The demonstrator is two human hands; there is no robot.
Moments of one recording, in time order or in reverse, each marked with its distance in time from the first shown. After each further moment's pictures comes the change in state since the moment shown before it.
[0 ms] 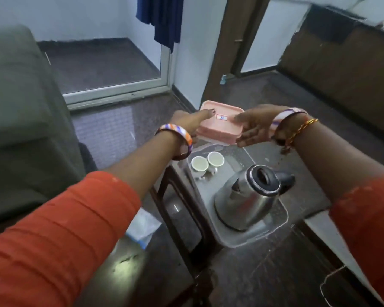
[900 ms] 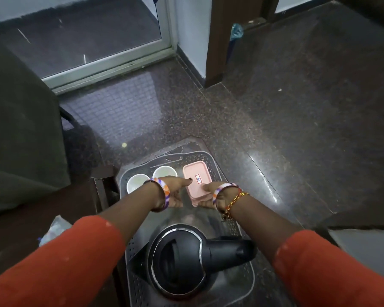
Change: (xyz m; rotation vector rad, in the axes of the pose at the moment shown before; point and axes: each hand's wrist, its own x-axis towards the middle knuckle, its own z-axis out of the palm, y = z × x) left_hand 0.182 -0.145 0.184 0.130 -0.017 -0.850; right_hand 0.236 0.201 -0.087 0.654 -0.230 0.583
